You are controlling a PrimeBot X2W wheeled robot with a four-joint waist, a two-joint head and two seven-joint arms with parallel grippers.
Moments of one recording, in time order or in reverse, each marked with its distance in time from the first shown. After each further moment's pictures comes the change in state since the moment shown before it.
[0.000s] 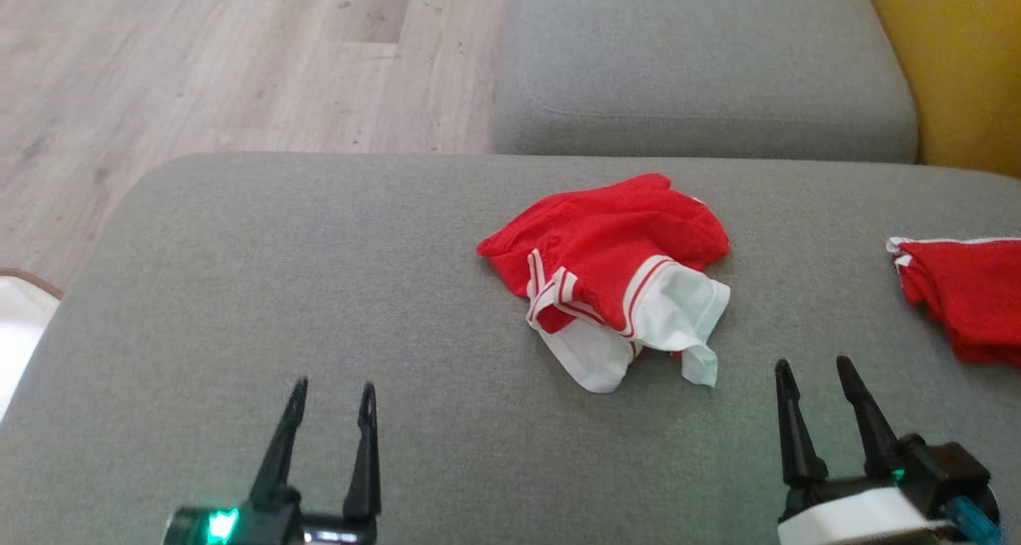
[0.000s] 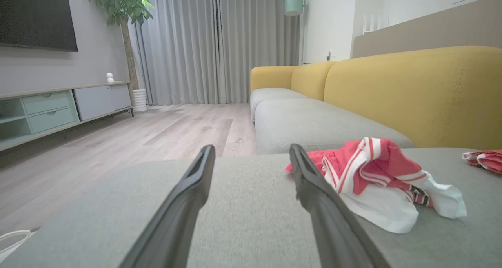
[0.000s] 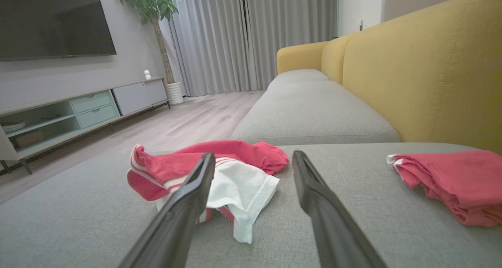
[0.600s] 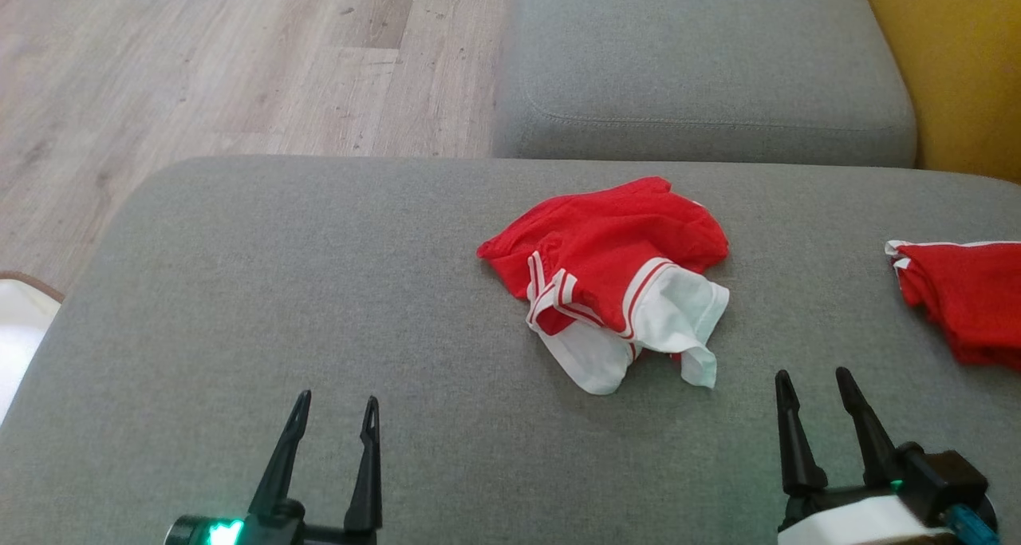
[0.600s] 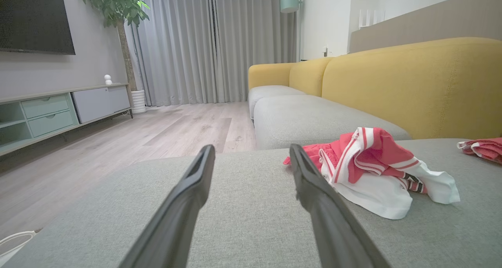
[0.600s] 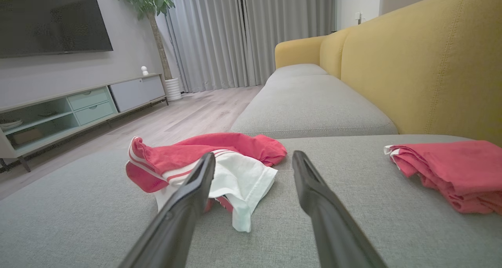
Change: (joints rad) left arm 0.070 -0.027 0.039 -0.026 0.074 -0.039 0.000; right arm 0.024 0.001 -0.003 0.014 0.010 0.000 0.000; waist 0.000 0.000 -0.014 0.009
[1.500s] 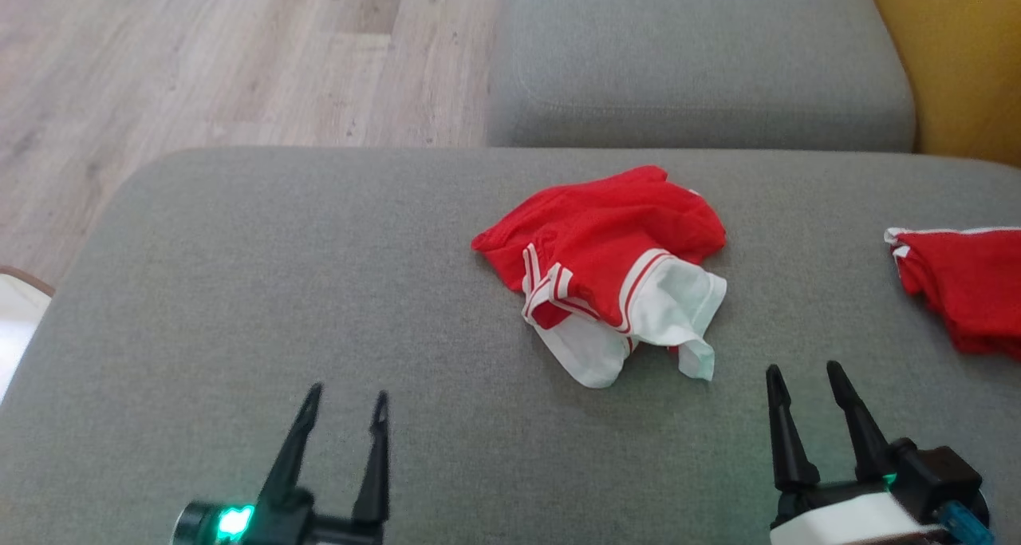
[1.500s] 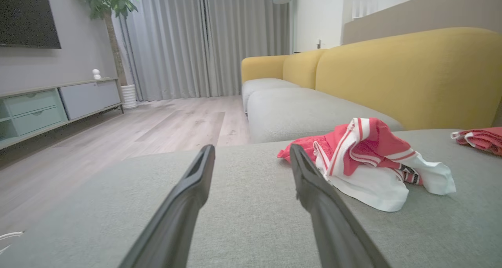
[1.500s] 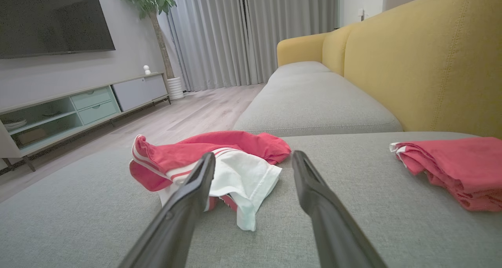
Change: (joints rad) left arm -0.017 -0.026 0.026 0.032 0.029 -0.041 0.000; right arm -0.002 0.000 0.020 -0.014 0.002 0.000 0.000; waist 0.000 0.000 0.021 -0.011
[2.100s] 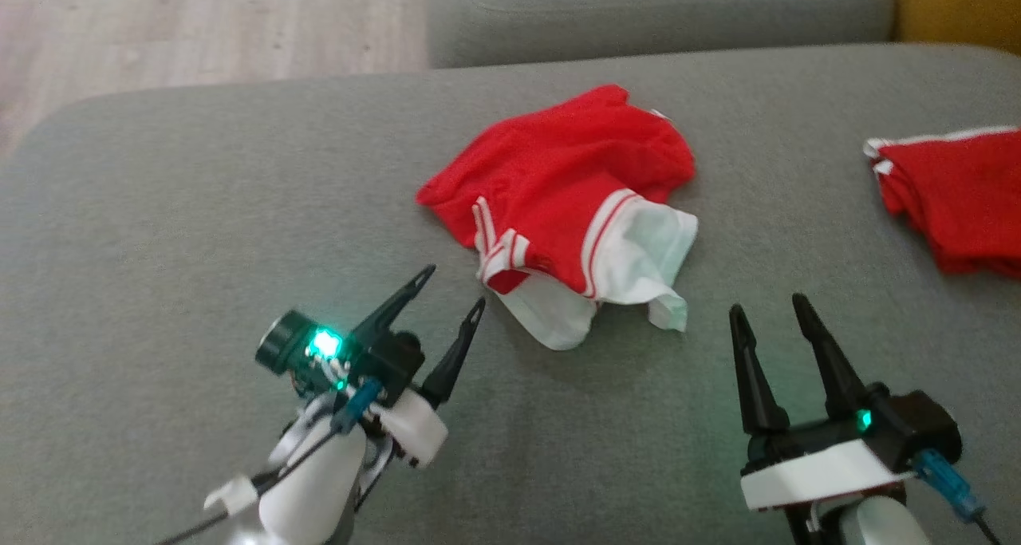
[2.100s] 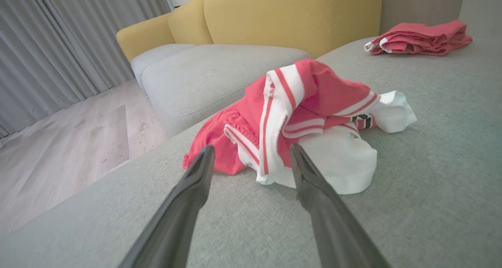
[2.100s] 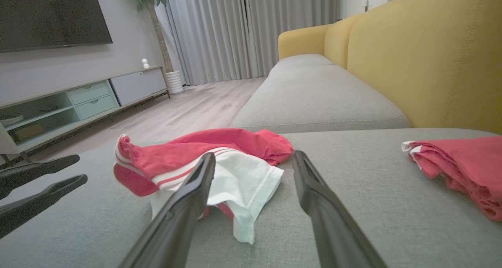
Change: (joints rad) left arm -0.540 0.012 -0.234 0.515 0.112 -0.171 0.013; right arm -0.097 0.000 0.069 -0.049 -0.032 0.000 0.000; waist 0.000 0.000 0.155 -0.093
